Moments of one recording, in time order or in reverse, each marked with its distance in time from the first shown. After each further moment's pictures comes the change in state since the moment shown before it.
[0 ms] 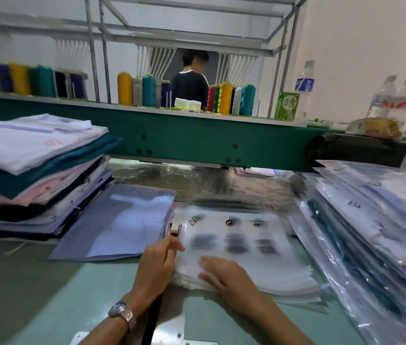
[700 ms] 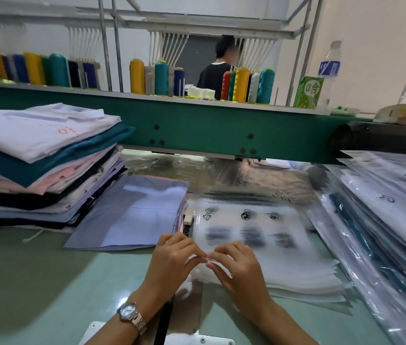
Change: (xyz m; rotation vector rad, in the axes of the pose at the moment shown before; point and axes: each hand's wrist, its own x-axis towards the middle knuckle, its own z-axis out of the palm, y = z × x) left_hand -0.003 -0.007 -0.007 0.353 0.073 0.556; right_hand 0.002 -0.032 0.006 -0.111 0.630 -0.274
